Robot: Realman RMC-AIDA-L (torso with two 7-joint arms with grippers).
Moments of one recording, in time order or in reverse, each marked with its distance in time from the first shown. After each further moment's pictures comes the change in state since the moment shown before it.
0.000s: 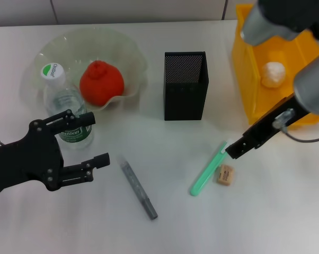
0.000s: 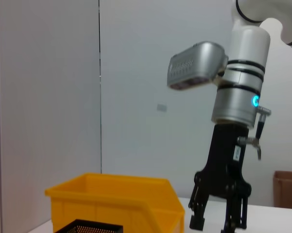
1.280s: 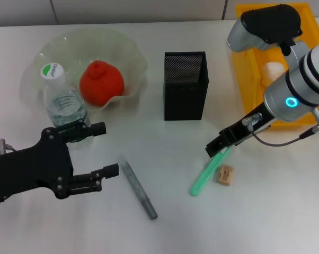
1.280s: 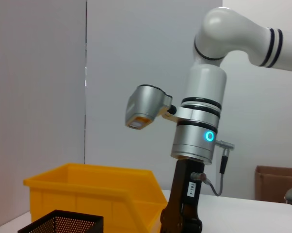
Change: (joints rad) left arm -0.021 0.002 0.023 -0.036 0.030 -0.004 0.006; right arm 0.081 0.005 0.045 0.446 0.078 0.292 0.030
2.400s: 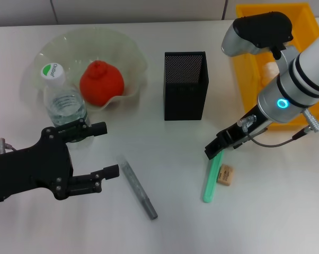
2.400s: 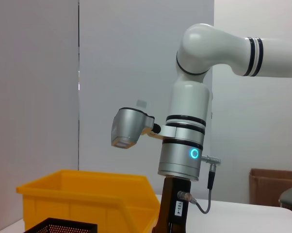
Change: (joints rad) left arm -0.003 0.003 0.005 0.003 -0.006 0.020 0.001; right arm 0.061 -0.003 -0.003 0.148 0.000 0.064 0.000
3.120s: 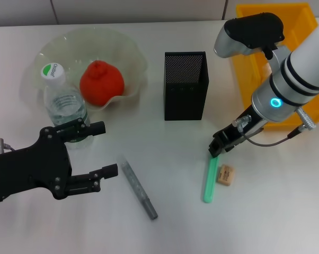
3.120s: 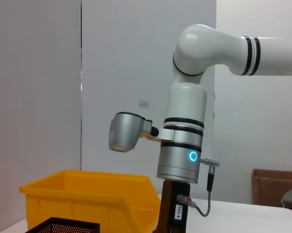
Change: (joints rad) left arm 0.003 0.000 -0.006 0.001 0.000 0.000 0.000; right arm 0.051 0.000 -0.007 0.070 0.002 0.012 -0.004
